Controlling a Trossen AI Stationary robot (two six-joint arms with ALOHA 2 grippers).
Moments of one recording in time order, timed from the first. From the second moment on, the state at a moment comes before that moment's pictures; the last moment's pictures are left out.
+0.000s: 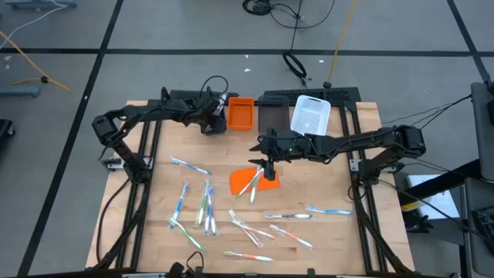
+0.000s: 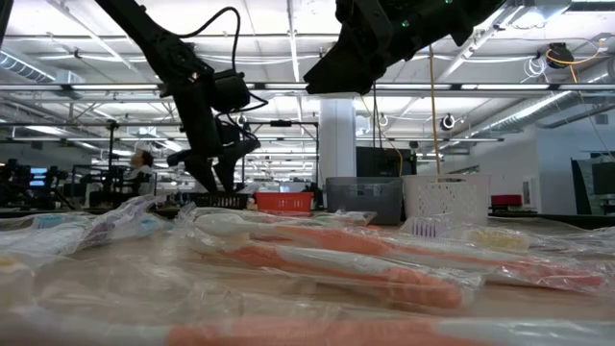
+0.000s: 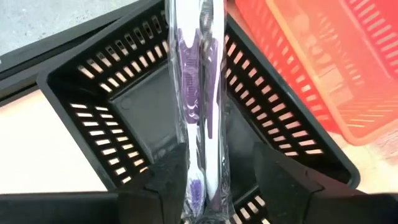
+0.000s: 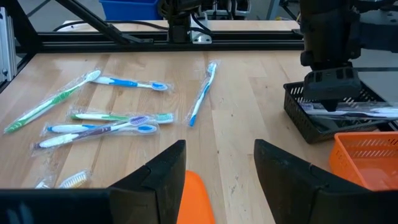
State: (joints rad) left arm 0.64 1.64 0.99 -0.40 -0.15 -0.40; right arm -0.06 1.50 0.97 0.12 0.00 -0.01
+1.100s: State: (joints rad) left arm 0.28 1.44 0.99 -0.39 -0.08 -0.24; right arm 0.03 1.53 0.76 0.18 0.08 -0.19
